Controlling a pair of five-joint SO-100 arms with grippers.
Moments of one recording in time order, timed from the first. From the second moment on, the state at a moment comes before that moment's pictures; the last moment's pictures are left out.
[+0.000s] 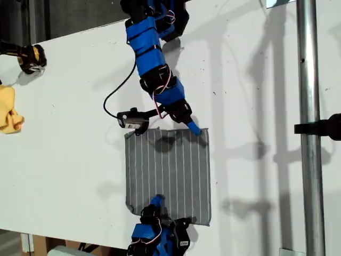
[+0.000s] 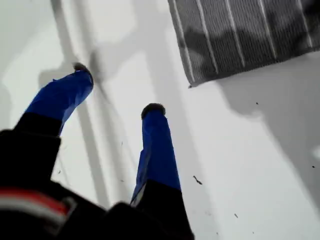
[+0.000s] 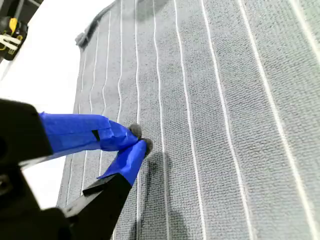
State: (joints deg) arm 0 -17.5 198.8 178.4 74.0 -82.1; arm 1 -16.8 78.7 70.8 66.8 71.7
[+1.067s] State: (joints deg) arm 0 -17.5 198.8 178.4 74.0 -82.1; arm 1 -14.4 57.7 60.4 65.9 69.1
